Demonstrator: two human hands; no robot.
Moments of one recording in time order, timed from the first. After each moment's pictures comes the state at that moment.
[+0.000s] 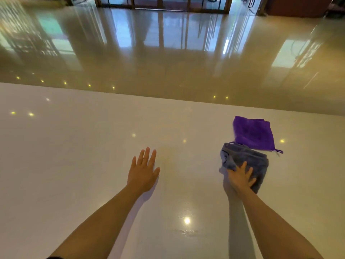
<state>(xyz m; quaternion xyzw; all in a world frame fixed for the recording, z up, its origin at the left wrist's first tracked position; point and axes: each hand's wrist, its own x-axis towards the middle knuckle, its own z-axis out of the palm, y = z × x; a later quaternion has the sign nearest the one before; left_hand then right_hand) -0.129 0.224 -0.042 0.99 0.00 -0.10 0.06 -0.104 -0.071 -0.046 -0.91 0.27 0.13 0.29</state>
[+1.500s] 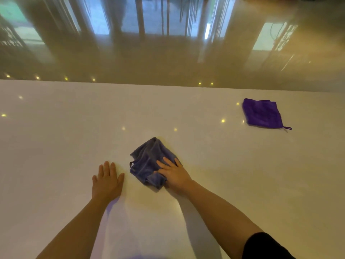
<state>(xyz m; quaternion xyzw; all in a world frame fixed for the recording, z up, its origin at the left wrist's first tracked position) -0.191 0.402 -0.066 0.97 0.12 -0.19 0.10 -0.155 0.165 -0.061 -0.93 -0.28 0.20 0.12</state>
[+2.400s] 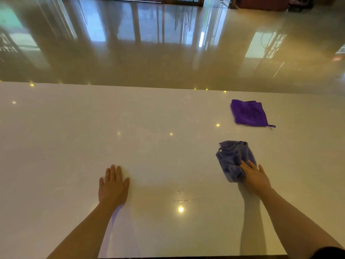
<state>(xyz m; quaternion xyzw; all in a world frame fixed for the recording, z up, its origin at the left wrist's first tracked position) -0.223 0.361 -0.073 0.98 0.11 -0.18 0.08 -0.206 -0.087 -0.050 -0.98 0.04 0.18 0.02</state>
